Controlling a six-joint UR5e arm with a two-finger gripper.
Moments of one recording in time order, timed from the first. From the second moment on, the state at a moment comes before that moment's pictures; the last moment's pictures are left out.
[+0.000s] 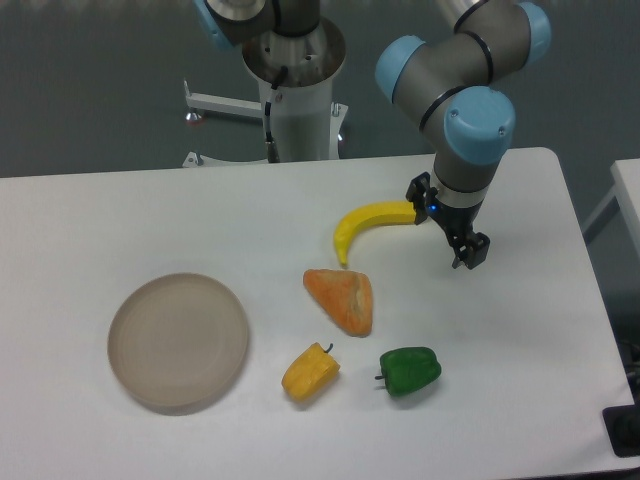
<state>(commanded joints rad) 2.41 -1.96 -1.45 -1.29 1.60 1.54</state>
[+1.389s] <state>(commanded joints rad) 2.33 -2.18 -1.19 -1.23 1.50 1.47</state>
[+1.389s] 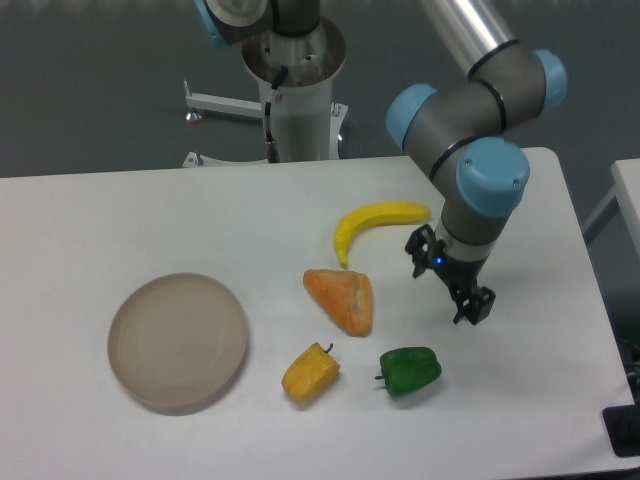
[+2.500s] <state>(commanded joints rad) 2.28 -2.35 -1.06 -1.23 1.50 1.49</state>
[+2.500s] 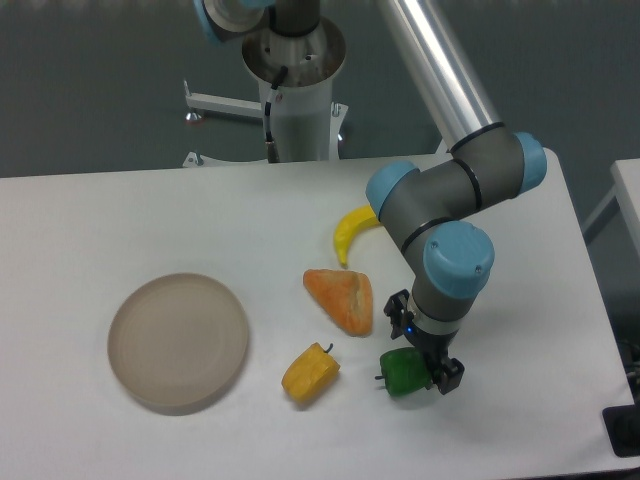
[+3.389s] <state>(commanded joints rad) 2.27 -2.34 -1.06 -1.29 1.51 1.50</state>
